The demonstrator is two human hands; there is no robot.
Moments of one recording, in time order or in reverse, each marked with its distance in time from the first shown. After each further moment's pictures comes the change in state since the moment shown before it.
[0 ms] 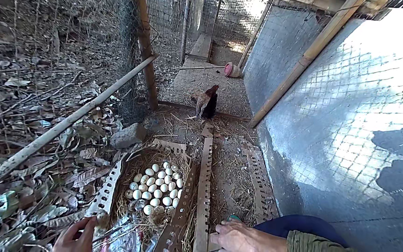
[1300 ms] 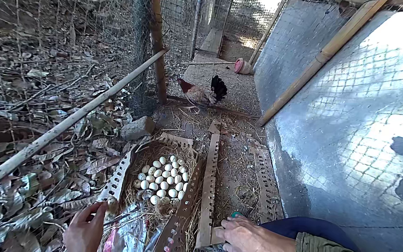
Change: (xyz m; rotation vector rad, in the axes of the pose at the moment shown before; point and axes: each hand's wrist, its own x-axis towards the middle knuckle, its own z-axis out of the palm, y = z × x) left_hand -0.004 0.003 0.000 -0.014 0.058 0.015; right_hand 0.001 0.005 0.007 -0.028 -0.009 -0.017
